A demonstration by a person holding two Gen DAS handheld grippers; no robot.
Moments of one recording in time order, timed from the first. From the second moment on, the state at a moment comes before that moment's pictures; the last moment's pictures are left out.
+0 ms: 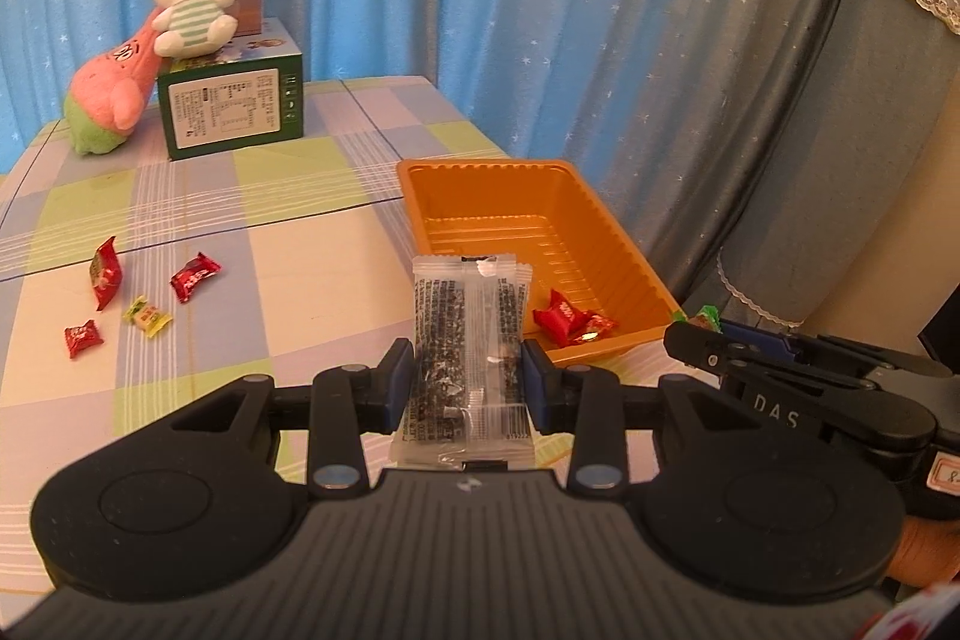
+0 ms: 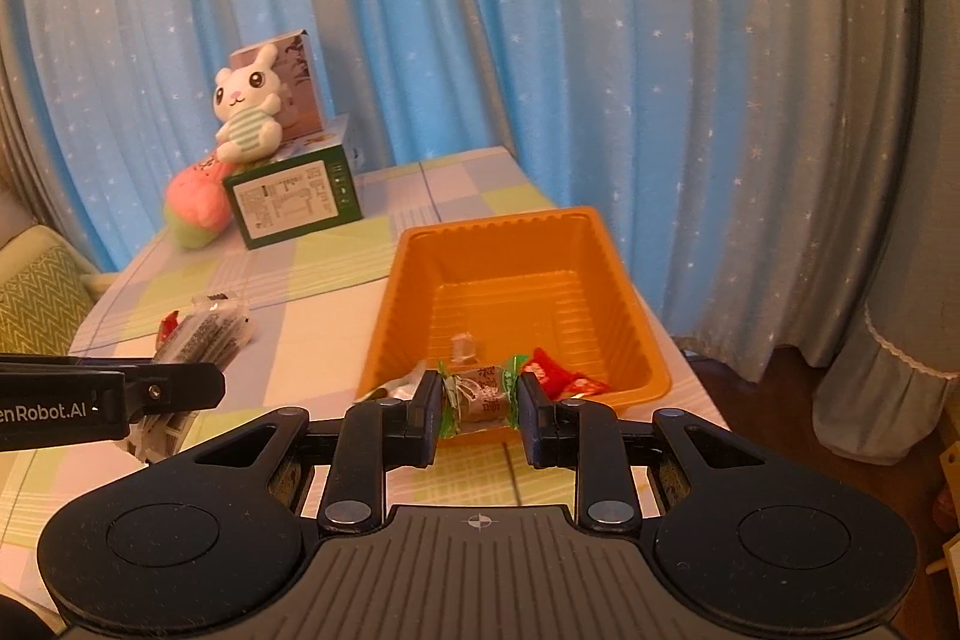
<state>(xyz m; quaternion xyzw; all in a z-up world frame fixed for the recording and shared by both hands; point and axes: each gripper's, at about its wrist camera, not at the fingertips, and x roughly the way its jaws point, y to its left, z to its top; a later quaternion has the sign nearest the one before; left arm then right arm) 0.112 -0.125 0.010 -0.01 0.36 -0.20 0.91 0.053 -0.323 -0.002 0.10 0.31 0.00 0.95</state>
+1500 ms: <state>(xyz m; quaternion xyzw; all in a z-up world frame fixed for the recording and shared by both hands) 0.212 -0.188 -0.025 -0.01 0.39 -0.23 0.89 0.132 -0.378 -0.028 0.08 0.33 -0.01 0.94</state>
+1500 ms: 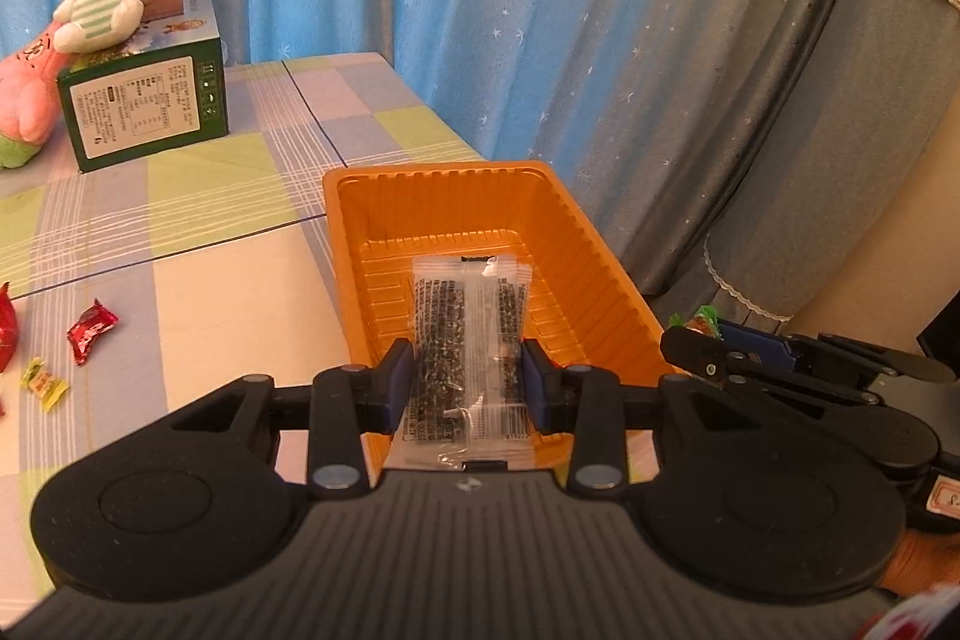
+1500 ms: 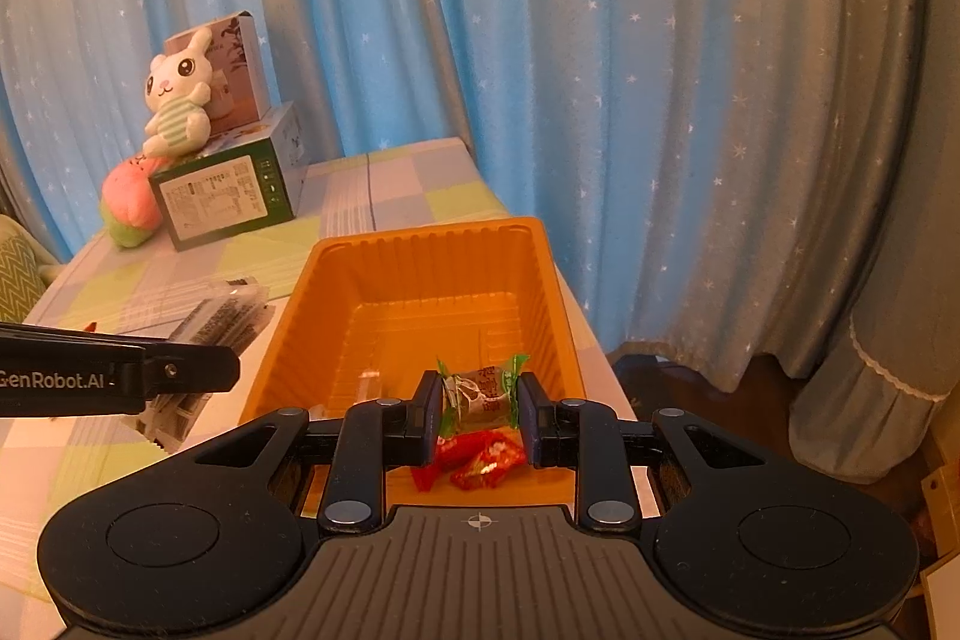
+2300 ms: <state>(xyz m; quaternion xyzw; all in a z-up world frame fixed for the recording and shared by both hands) 0.264 -0.193 -0.052 -0.03 0.40 -0.22 0.89 0.187 -0.389 -0.055 0.08 0.35 0.00 0.93</state>
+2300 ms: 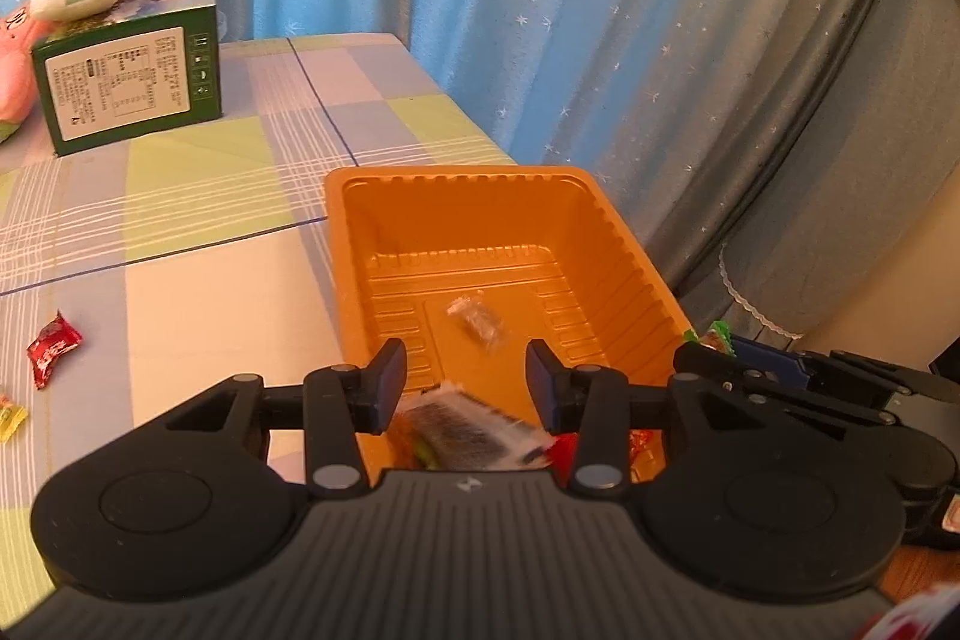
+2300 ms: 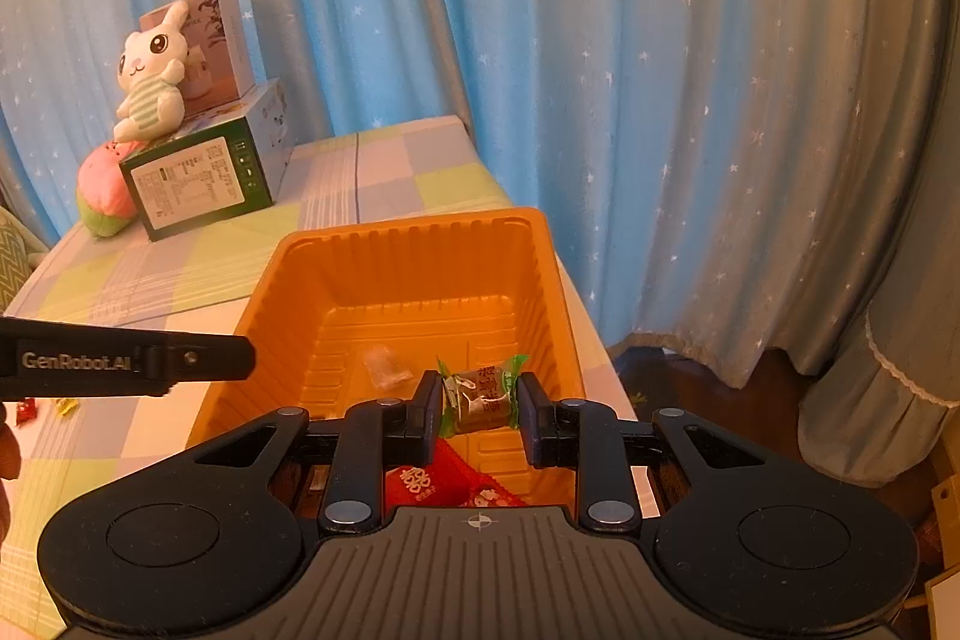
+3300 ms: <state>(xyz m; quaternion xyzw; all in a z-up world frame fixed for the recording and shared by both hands) 0.206 -0.137 -0.021 -0.03 0.39 -0.18 0.90 0.148 -0.393 -0.030 0.17 0.34 0.00 0.92</state>
